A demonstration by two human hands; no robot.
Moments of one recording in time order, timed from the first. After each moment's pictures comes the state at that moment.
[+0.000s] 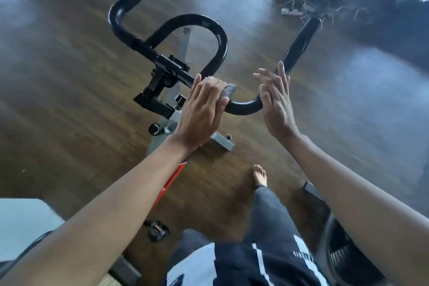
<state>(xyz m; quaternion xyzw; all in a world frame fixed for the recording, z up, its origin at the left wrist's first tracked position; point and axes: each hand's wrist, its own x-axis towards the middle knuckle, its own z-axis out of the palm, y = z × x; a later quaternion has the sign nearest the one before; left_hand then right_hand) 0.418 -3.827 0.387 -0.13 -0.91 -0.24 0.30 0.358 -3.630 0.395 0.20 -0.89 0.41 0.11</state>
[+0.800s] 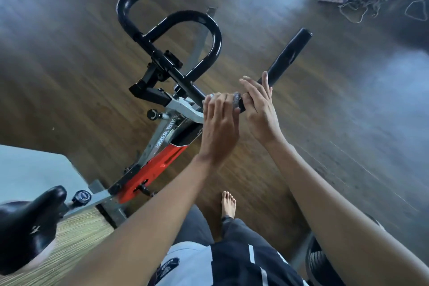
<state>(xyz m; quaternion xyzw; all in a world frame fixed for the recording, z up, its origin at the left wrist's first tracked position) 0.433 -3.705 0.412 0.10 -0.94 -0.24 0.23 0.359 -3.612 0.436 0.19 -0.86 0.47 -0.07</state>
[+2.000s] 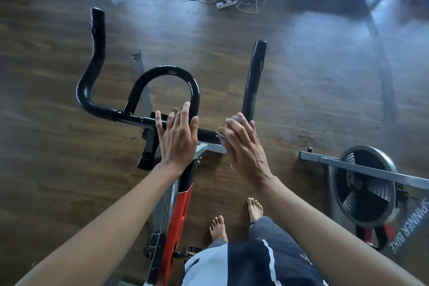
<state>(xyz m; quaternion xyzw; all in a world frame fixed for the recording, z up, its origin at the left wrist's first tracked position) 0.380 -3.872 0.422 -0.06 -0.97 -0.19 0.11 0.439 -3.688 0.407 0.13 -0.94 0.26 0.17</state>
